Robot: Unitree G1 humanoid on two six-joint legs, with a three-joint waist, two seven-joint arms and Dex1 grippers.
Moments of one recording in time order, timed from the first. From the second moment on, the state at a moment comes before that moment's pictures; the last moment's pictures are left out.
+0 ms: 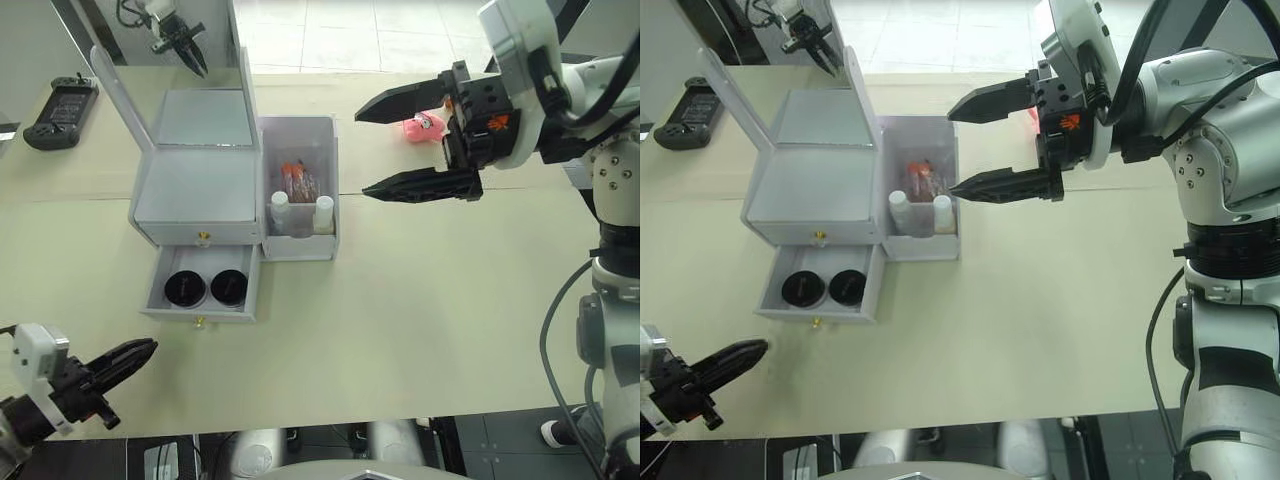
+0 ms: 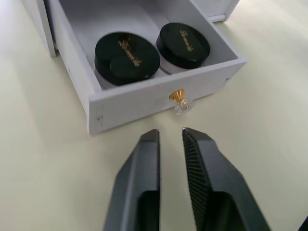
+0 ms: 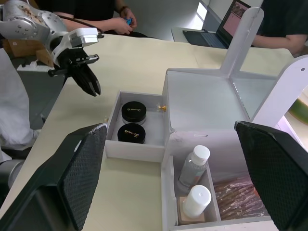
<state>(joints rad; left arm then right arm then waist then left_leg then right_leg) 0.57 0.54 0.74 -0.50 -0.57 0.53 -1.07 -1.10 -0.76 0.11 -0.06 0.63 0.71 1.34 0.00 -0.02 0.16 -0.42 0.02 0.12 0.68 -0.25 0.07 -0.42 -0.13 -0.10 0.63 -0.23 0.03</state>
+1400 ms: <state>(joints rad) -0.03 0.60 0.27 -0.19 -0.32 0.37 -0.69 -1.07 -0.77 0.07 -0.12 0.62 0.76 1.25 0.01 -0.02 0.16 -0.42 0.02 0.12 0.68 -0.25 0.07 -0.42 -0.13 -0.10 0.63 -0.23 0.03</state>
